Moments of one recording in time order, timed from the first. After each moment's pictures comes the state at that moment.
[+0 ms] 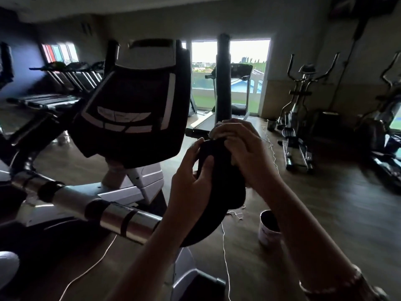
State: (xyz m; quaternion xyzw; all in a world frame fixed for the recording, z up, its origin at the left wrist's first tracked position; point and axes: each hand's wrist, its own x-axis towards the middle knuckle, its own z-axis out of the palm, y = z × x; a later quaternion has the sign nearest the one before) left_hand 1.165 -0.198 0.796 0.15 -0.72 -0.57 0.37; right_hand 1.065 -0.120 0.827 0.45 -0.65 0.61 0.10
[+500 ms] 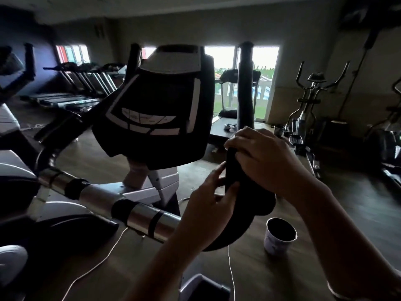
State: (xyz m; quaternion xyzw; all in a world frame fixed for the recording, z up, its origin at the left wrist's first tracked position) left_hand 1.201 -0.208 0.790 0.11 -0.79 -0.54 0.27; right_hand 1.084 -0.125 0.855 0.50 -0.81 0.21 0.22
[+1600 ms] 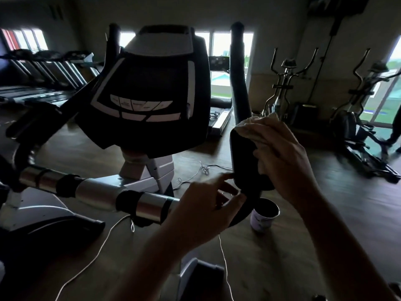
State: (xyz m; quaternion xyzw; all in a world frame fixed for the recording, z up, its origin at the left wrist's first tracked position) left_hand 1.231 -0.233 0.773 -0.01 -0.87 -0.44 0.22; right_hand 1.116 -0.108 0.813 0.41 -0.72 0.50 0.22
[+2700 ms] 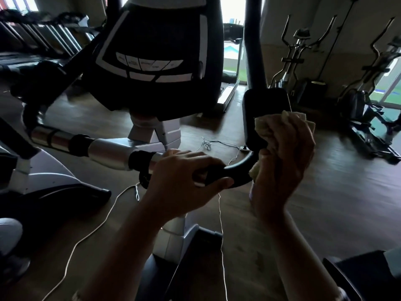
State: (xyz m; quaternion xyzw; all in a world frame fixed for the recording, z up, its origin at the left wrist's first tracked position) left_hand 1.267 -0.268 0.751 -0.03 -0.91 -0.20 0.35; right_hand 1.167 -0.135 0.736 0.27 -0.63 0.57 0.45
